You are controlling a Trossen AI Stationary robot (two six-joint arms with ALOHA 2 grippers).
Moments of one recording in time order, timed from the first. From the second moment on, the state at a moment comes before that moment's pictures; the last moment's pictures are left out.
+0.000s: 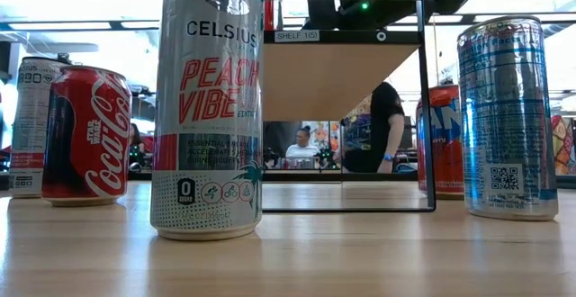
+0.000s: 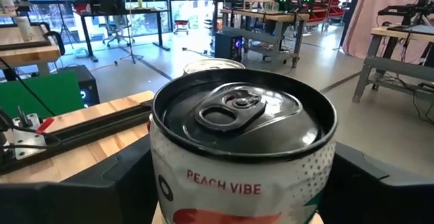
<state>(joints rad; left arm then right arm) -0.09 1.10 1.08 0.06 -0.46 0.37 -0.18 1.49 0.91 0.51 0.49 0.04</state>
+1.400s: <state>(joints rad) -0.02 1.11 1.08 0.05 -0.46 0.37 -0.20 1.03 0.91 0.03 0.24 -0.03</state>
